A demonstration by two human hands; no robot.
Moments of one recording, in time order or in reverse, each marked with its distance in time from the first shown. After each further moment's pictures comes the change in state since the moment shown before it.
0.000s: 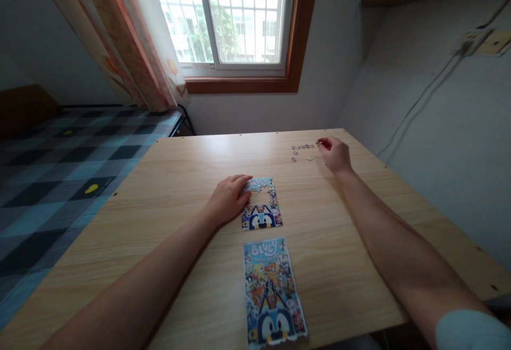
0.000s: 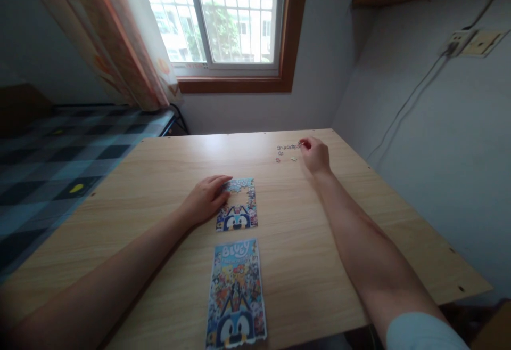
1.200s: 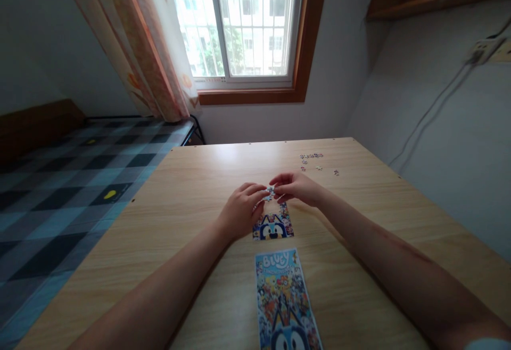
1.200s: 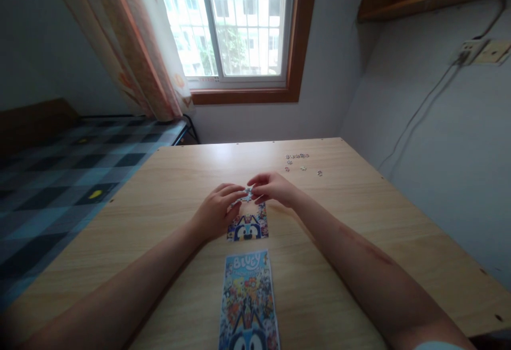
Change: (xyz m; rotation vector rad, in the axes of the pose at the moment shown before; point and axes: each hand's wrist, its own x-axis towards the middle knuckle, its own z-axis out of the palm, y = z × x) left_hand -0.005 0.018 -0.007 -0.002 0.147 0.301; right_hand -0.075 -0.127 0.040 0.910 -1.028 0.451
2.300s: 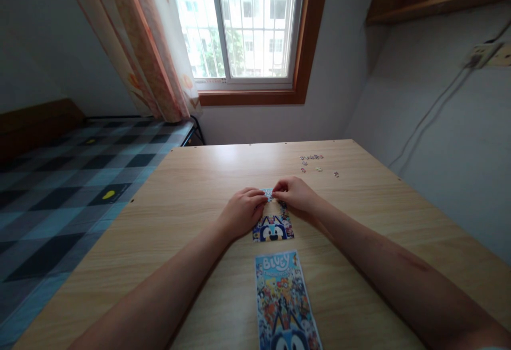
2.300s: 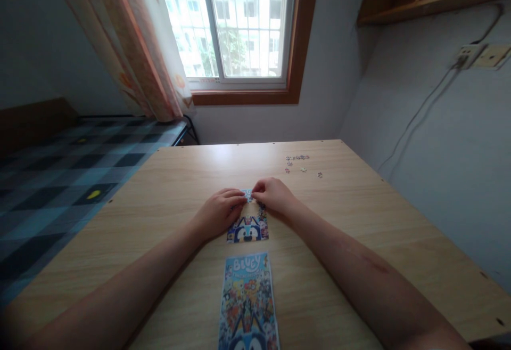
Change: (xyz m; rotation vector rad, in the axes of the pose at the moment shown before) left_hand -0.002 -0.006 0.007 0.047 -0.109 -0.068; right_hand 0.007 0.016 0.006 -0.812 0.258 -0.242
